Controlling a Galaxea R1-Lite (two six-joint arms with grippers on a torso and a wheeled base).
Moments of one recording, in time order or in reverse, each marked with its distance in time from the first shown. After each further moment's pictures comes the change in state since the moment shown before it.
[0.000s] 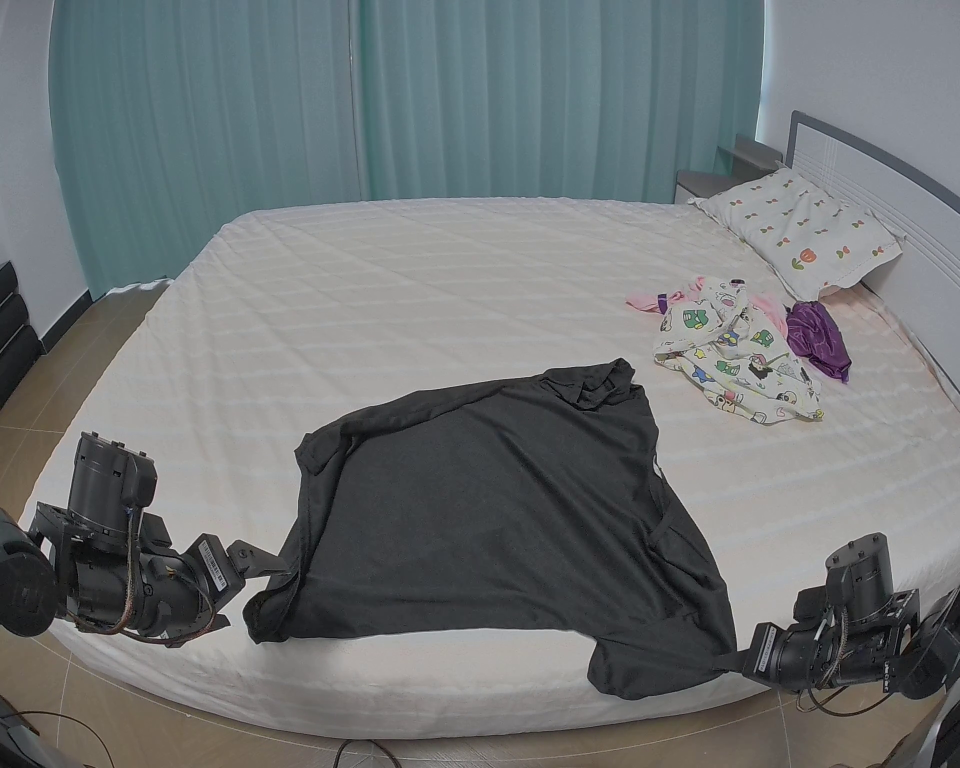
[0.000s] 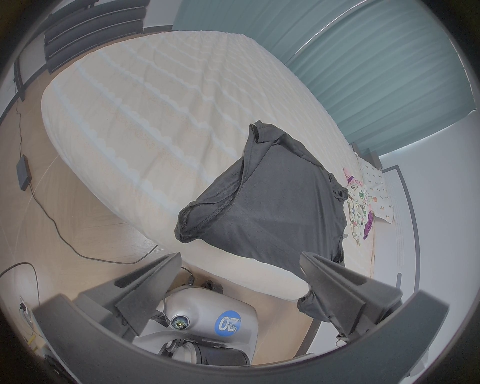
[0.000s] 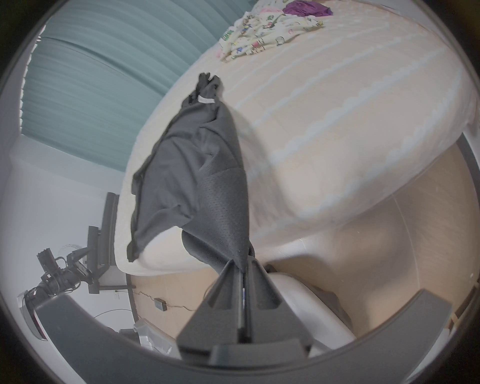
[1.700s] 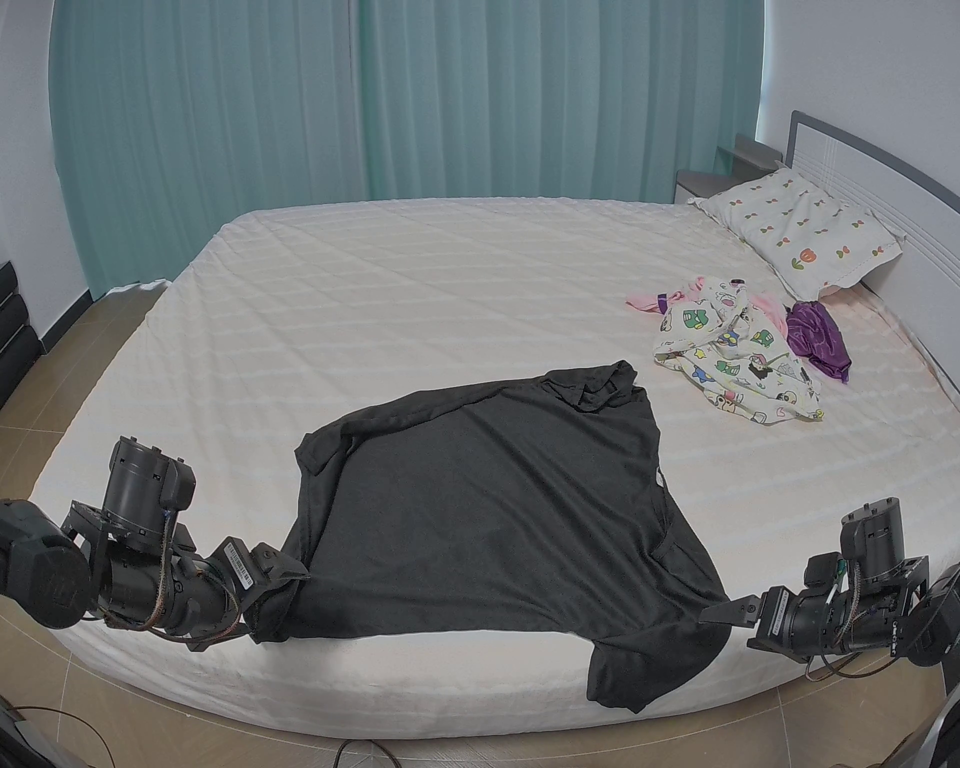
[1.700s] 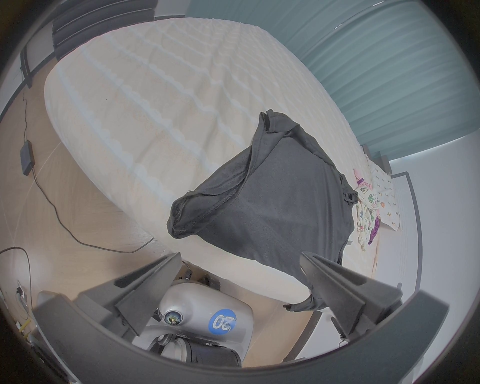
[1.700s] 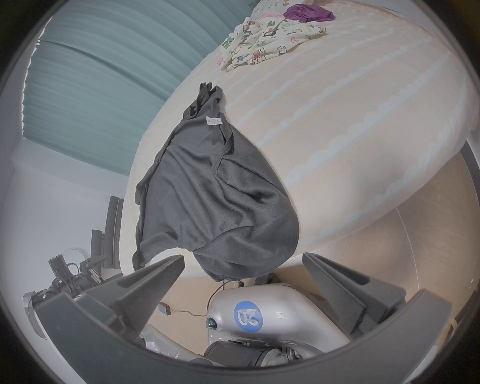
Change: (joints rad) left arm -0.027 0.108 -0.024 -0.029 0.010 -0.084; right arm -0.125 -0.035 -0.117 0.134 0.089 -0.084
